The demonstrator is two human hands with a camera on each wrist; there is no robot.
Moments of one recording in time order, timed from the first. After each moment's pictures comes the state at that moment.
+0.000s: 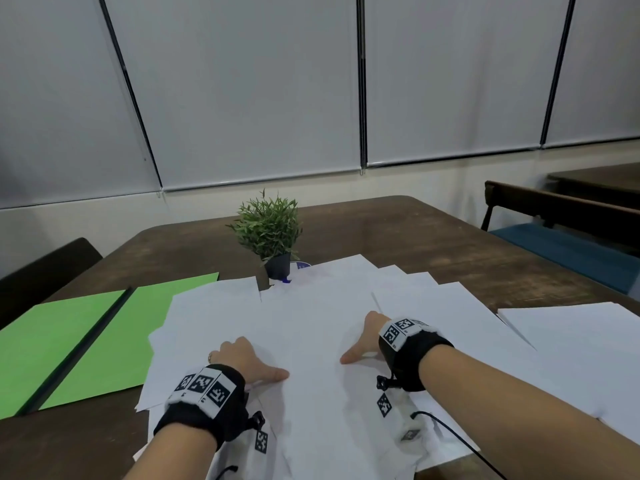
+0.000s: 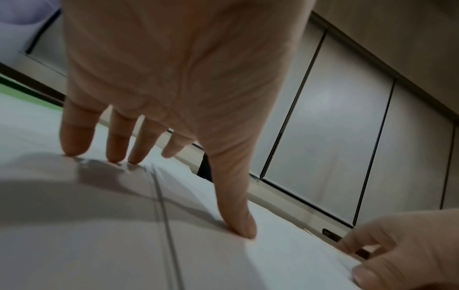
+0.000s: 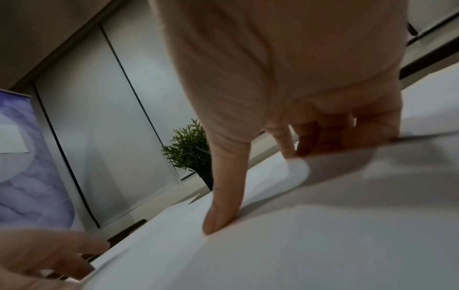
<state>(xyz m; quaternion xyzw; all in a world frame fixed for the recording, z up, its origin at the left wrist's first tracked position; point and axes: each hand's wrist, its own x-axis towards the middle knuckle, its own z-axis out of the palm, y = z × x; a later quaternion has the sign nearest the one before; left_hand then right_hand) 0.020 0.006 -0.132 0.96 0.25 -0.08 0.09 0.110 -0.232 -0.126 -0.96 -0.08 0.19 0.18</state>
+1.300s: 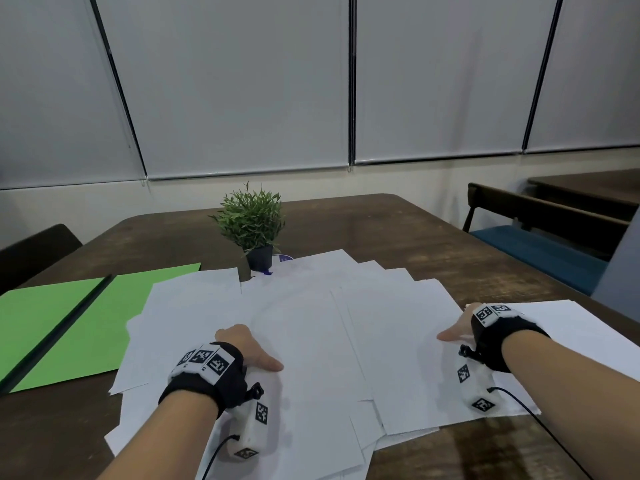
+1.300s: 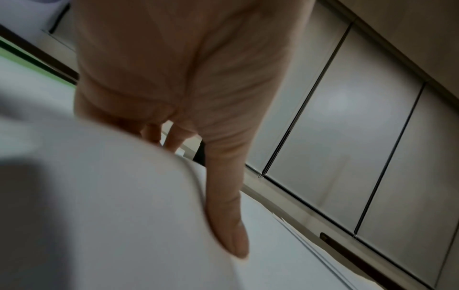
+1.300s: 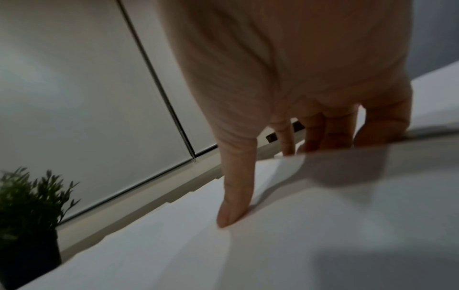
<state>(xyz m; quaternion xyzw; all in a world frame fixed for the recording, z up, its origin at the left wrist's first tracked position) 0.025 -0.035 -0.121 0.95 0.25 -0.11 0.17 0.123 -0.425 -0.120 -0.98 0.15 0.12 0.10</state>
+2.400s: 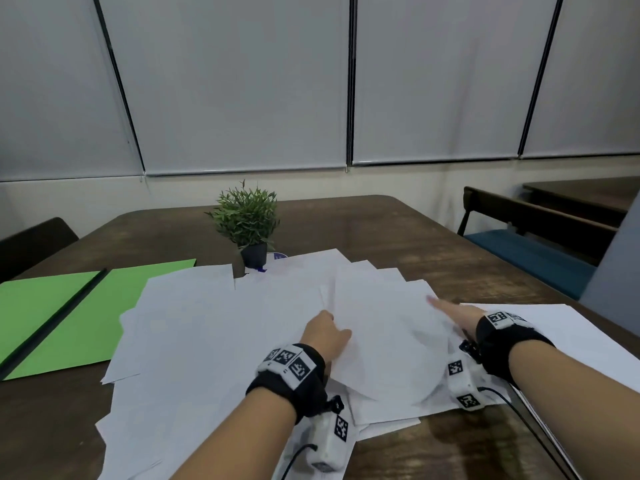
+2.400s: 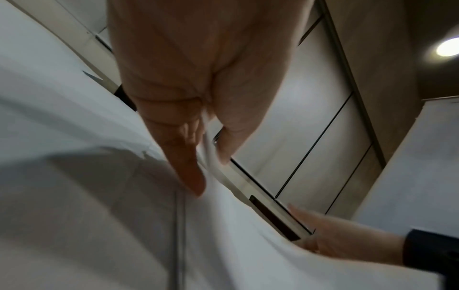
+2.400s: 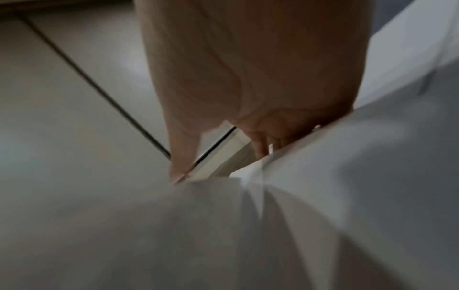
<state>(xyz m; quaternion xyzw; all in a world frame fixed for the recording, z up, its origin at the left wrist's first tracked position) 0.028 -0.174 -0.118 0.91 0.09 -0.03 0.41 0.129 -0.439 -0.133 -0.85 0.19 0.13 0.47</state>
